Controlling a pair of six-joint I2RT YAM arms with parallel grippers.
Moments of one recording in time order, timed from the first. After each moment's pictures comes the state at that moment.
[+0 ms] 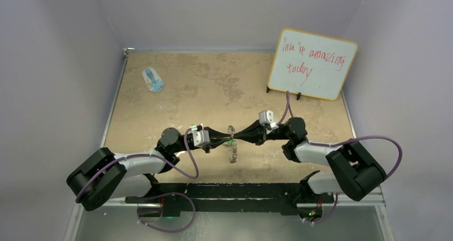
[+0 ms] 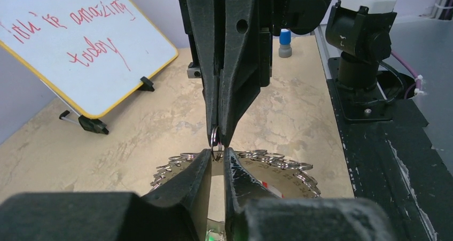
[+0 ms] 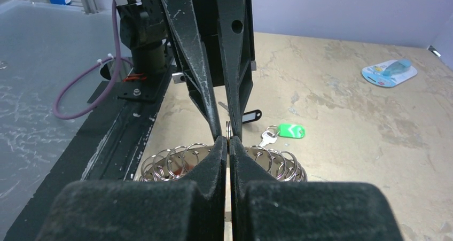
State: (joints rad) left arm -0.75 1.21 0.23 1.17 0.66 0.08; right arm 0.55 1.34 0.31 1.29 -1.07 0.16
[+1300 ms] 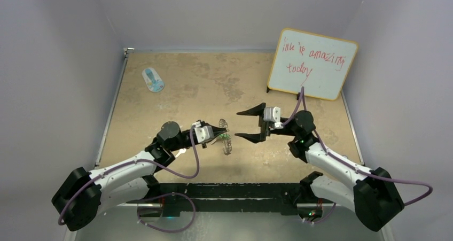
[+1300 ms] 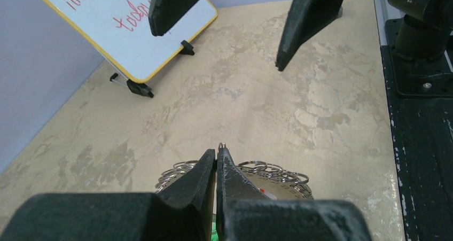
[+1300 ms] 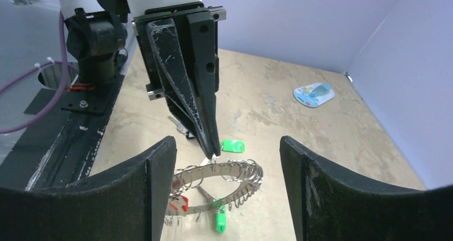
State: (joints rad) left arm -0.76 0.98 0.34 0.65 0.49 0.27; right arm 0.55 1.04 0.43 0.85 -0.96 -0.06
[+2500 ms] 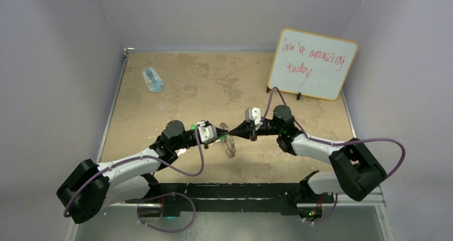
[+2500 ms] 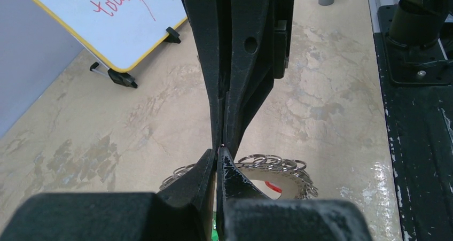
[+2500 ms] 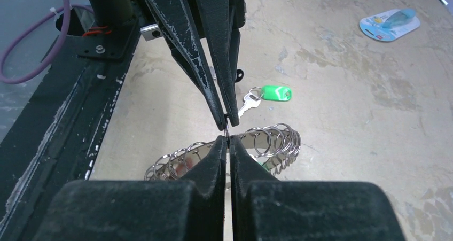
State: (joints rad) left arm -0.76 1.07 0.35 0.67 0.52 0.27; right arm 0.59 1.33 0.46 0.75 -0.99 -0.20
